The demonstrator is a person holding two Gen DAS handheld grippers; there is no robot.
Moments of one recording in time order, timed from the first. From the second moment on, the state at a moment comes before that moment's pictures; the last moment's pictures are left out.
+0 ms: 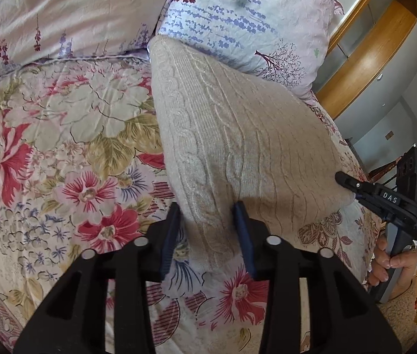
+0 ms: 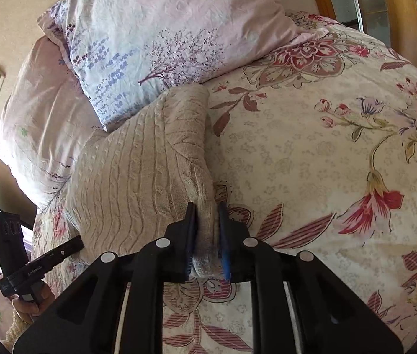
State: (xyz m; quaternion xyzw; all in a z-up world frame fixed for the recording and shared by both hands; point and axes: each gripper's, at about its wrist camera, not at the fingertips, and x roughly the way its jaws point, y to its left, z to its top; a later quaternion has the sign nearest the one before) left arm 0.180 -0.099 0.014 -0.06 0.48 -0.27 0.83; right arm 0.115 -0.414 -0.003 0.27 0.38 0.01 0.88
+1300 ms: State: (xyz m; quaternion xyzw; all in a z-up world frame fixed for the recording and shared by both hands) left arm 0.229 -0.126 0.026 -0.06 0.46 -0.22 0.86; right arm 0.186 -0.460 -0.005 0.40 0.39 0.02 0.83
